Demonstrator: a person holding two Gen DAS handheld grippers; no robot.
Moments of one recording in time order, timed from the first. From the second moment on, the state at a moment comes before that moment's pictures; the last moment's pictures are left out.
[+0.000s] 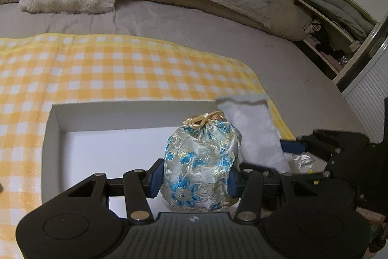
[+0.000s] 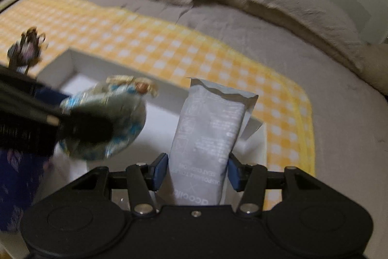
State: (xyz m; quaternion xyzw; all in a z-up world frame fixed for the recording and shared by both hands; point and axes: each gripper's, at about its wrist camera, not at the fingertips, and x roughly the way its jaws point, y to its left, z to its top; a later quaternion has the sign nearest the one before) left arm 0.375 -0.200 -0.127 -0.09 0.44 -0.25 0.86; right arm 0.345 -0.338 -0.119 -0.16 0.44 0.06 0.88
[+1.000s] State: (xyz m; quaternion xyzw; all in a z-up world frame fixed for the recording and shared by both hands) left arm 0.382 -0.212 -0.153 -0.10 0.49 -0.25 0.83; right arm 0.347 -0.361 -0.140 -0.07 0.50 -0.02 0.86
